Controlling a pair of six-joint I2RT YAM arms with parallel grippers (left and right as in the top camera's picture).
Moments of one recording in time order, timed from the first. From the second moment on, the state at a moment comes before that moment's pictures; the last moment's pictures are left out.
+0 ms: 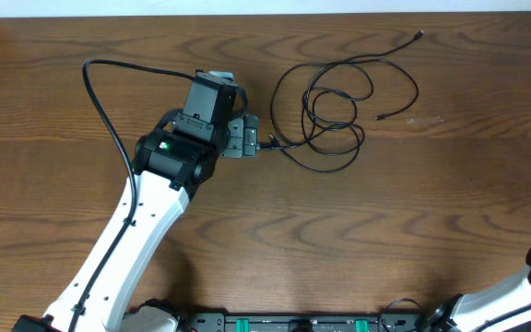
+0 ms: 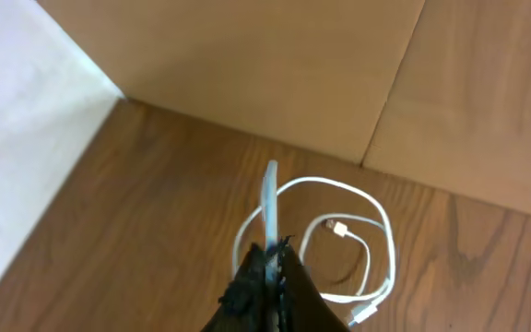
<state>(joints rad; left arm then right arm) -0.40 1.39 1.28 -0.83 -0.18 -0.25 -0.67 1.89 1.96 -0.77 0.31 0.42</state>
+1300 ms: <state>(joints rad) -0.40 1.39 1.28 -0.83 -0.18 -0.25 -0.60 1.91 1.96 -1.02 -0.41 0.43</state>
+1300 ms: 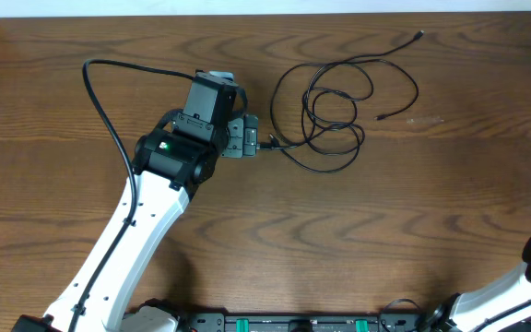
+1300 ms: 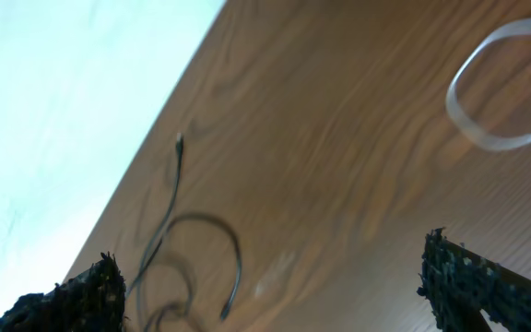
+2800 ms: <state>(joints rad) -0.40 1.39 1.28 -0.83 -0.18 -0.25 0.25 1.91 1.86 -1.05 -0.22 0.46</state>
